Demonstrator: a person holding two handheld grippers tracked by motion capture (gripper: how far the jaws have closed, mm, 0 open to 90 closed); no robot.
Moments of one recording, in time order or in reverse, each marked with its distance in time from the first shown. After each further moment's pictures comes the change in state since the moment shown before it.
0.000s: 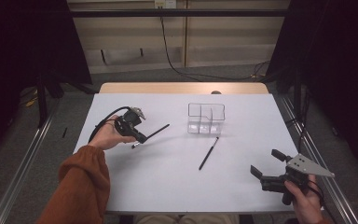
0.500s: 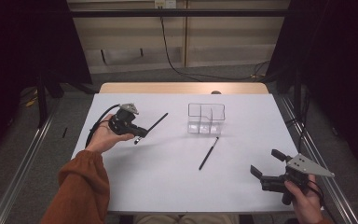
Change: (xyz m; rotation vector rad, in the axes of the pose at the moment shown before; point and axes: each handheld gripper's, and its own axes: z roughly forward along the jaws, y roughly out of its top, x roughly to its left) left arm -0.004 -0.011 -0.018 -0.253 0.023 -0.042; right arm 0.000 0.000 0.000 -0.001 0.002 0.002
